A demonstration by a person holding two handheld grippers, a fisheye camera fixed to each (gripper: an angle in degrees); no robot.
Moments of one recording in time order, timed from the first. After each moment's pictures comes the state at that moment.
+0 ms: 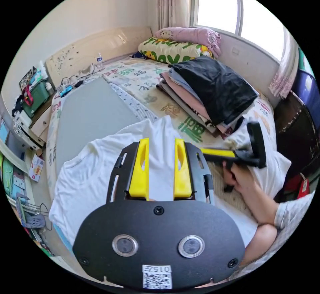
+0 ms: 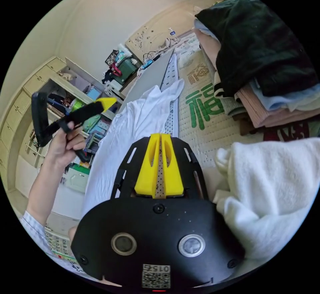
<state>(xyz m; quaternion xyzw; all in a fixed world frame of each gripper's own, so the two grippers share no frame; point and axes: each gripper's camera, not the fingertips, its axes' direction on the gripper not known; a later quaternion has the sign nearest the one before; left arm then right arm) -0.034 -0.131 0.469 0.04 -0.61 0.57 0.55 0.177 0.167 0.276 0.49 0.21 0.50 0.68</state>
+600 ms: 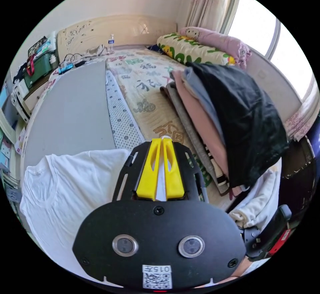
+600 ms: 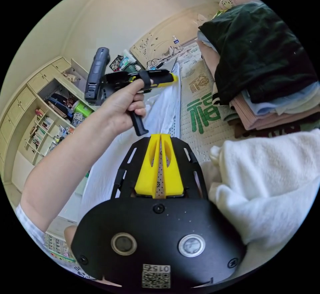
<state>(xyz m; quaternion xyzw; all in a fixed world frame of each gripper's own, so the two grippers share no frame) 0.006 -0.253 0.550 0.09 -0.58 0.53 0.61 0.213 0.146 0.271 0.52 0.24 0.48 0.67</state>
